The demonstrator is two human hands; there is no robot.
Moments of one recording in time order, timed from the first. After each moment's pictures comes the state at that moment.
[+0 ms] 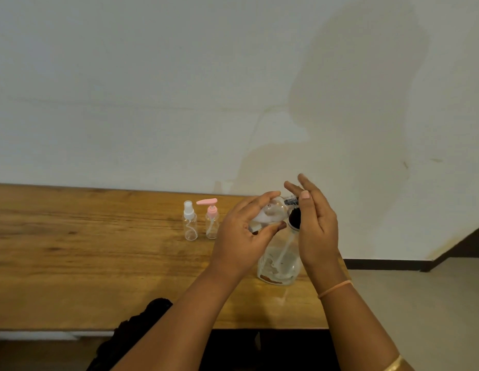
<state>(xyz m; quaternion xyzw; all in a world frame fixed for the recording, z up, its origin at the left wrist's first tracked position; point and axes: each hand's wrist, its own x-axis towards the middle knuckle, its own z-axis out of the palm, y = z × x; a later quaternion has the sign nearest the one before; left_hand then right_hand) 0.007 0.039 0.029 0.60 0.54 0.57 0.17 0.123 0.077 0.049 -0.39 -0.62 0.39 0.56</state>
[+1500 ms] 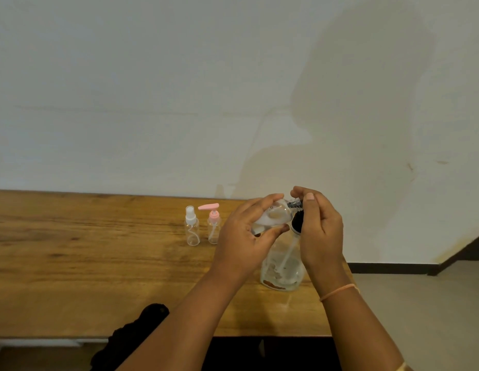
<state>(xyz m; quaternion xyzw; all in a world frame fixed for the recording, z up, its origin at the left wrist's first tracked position) 0.005 0.042 0.032 0.60 0.55 0.56 0.17 0.120 0.084 0.048 -0.43 -0.61 0.34 0.57</state>
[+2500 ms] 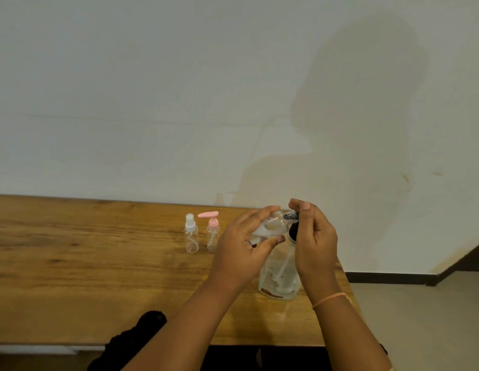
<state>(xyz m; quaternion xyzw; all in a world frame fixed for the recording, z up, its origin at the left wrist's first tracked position) 0.005 0.041 0.032 0.60 0.57 0.54 0.17 0.119 0.084 0.040 -0.44 -0.60 0.33 0.58</state>
